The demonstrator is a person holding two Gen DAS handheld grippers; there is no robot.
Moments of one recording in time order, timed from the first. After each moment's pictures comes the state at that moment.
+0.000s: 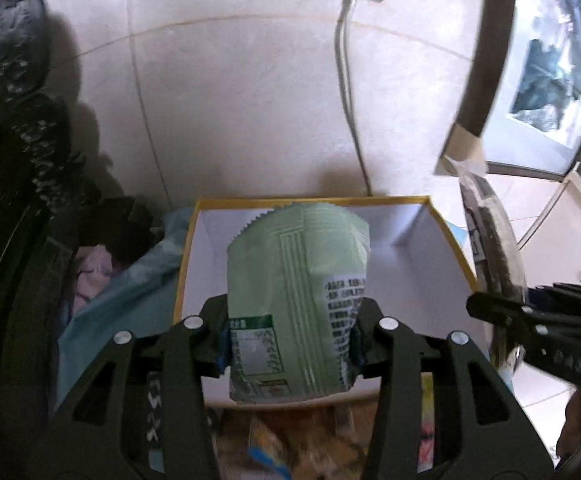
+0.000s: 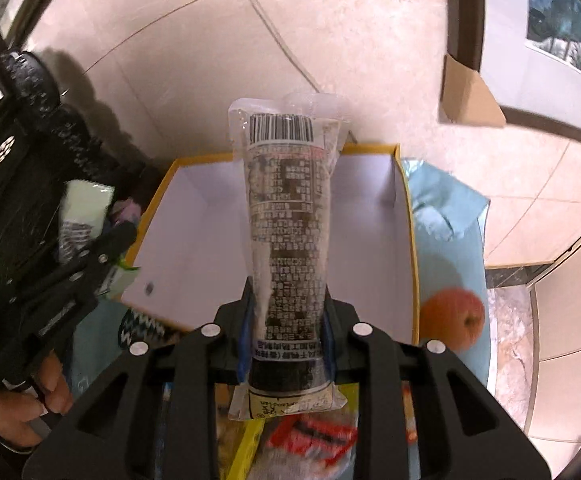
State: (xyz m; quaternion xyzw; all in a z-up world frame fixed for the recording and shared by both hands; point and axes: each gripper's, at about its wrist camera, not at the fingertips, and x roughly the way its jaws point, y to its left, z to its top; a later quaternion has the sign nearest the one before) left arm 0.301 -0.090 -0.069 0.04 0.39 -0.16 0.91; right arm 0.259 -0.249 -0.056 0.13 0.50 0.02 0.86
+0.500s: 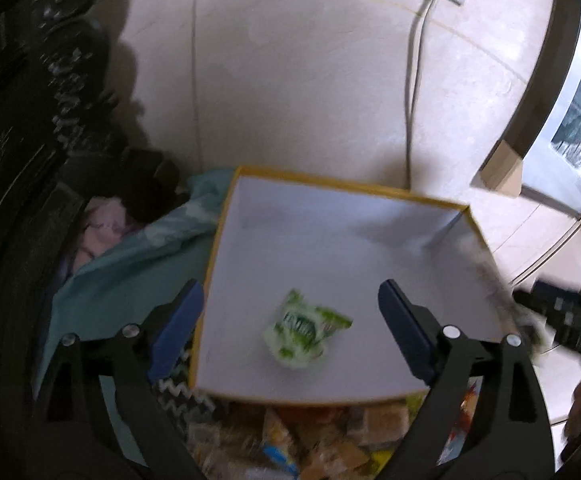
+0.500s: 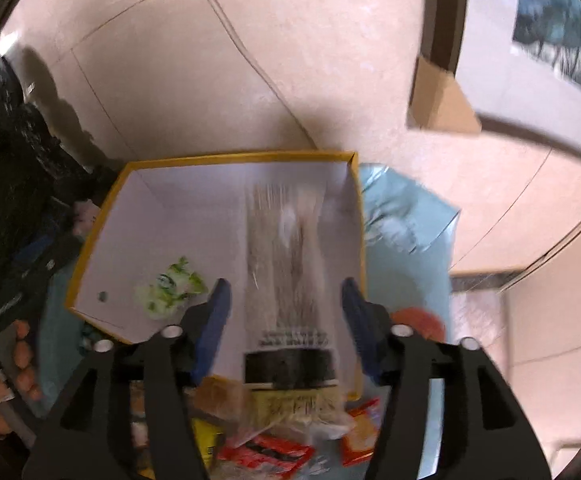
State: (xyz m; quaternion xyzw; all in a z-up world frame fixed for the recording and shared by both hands) left arm 0.303 -0.042 -0.092 -0.03 0.43 -0.11 0.90; right arm 0.259 -0.264 -0.055 0.03 0.49 -0.04 0.87
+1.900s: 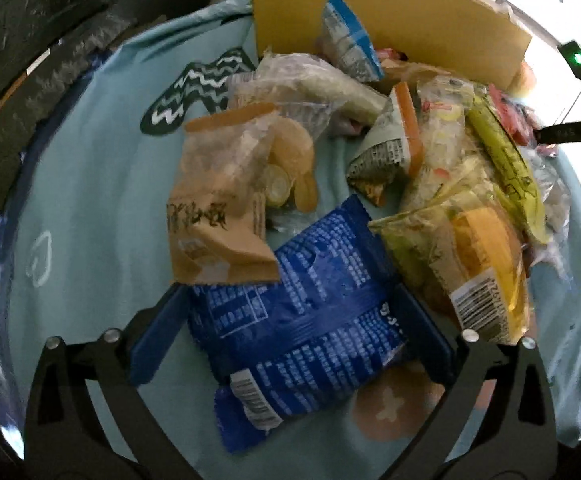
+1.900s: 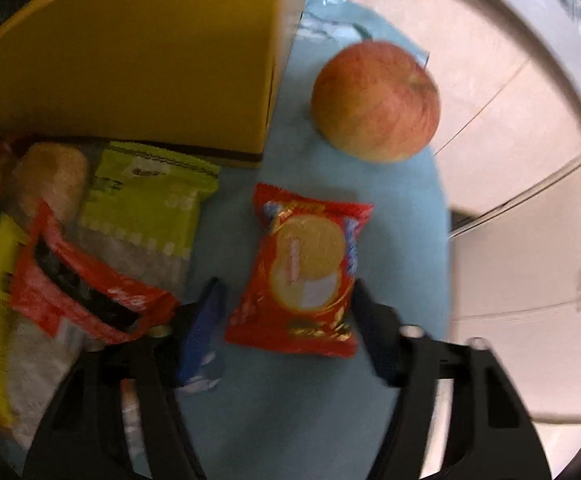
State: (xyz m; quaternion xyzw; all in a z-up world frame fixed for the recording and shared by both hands) left arm 0.068 0.041 -0.247 0.06 0.52 -0.12 0.85; right arm 0.150 -0.285 -0.229 0.01 0.60 -0.07 0.79
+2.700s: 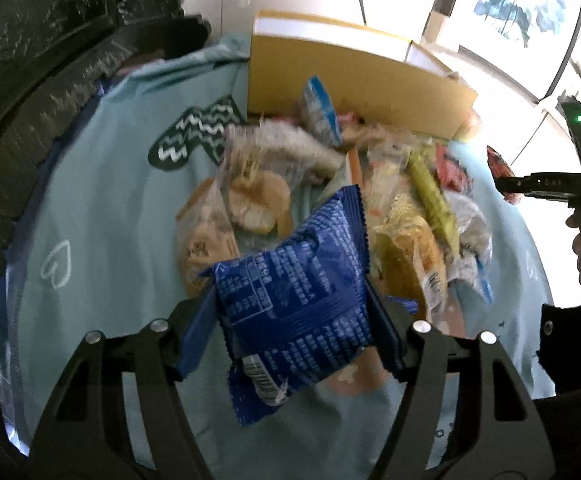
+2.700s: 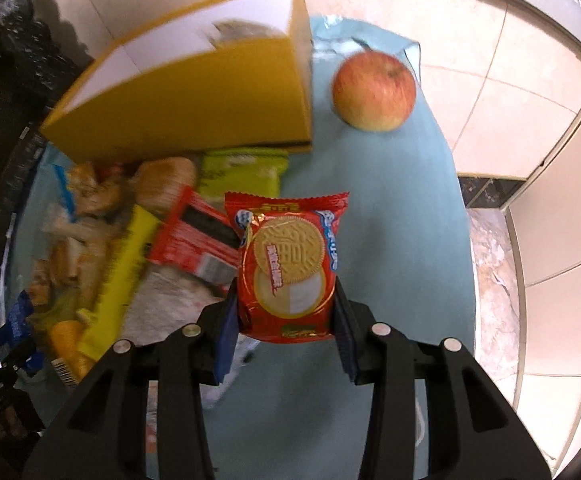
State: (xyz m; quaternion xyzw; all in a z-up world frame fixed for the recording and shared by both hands) left arm 0.043 0.063 -0.187 0.02 0.46 -0.17 0.87; right arm 0.088 -0.285 -0.164 0.12 0.54 -0.02 0.83
